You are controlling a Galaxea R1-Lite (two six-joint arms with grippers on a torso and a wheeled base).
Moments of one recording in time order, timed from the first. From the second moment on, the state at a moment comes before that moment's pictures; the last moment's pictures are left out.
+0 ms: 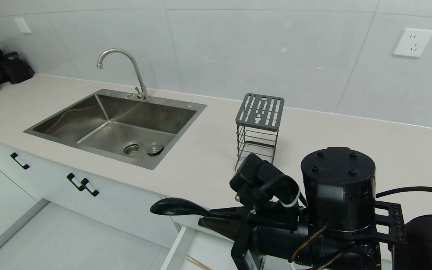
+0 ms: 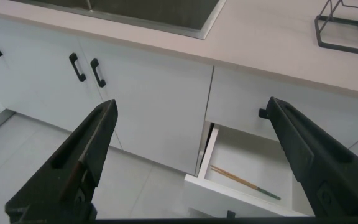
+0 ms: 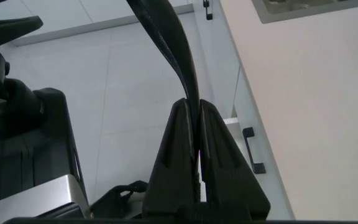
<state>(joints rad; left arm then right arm) 0.00 0.00 0.00 0.00 0.03 -0.04 1.03 1.74 -0.85 -0.65 0.12 -0.08</state>
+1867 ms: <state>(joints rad) 0.00 0.00 0.00 0.00 0.03 -0.04 1.06 1.75 -0.94 -0.52 0.12 -0.17</state>
